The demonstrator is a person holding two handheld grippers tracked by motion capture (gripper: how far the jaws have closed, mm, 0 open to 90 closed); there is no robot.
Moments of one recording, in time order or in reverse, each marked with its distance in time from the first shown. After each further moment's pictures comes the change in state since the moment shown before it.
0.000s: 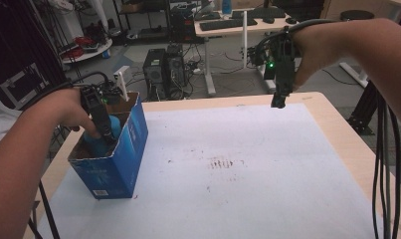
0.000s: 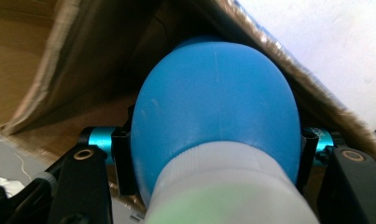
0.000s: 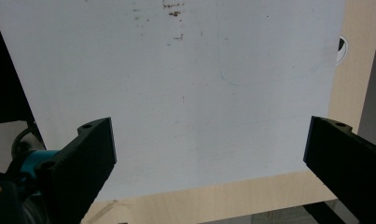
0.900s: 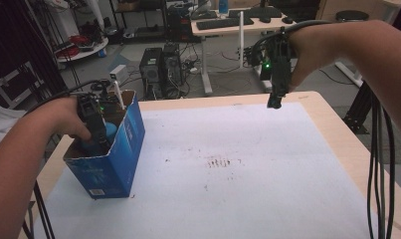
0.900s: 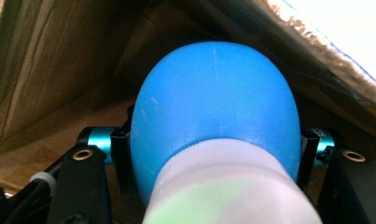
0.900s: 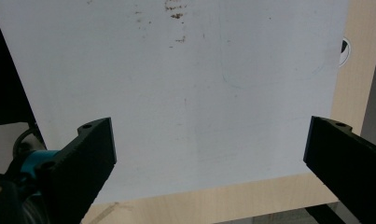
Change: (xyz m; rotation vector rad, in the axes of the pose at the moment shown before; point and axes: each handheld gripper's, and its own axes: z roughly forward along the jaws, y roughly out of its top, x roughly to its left) left arm 0.004 -0.006 0.018 -0.018 -0.029 0.045; right arm 0.002 0.002 0.002 -0.002 0.001 0.000
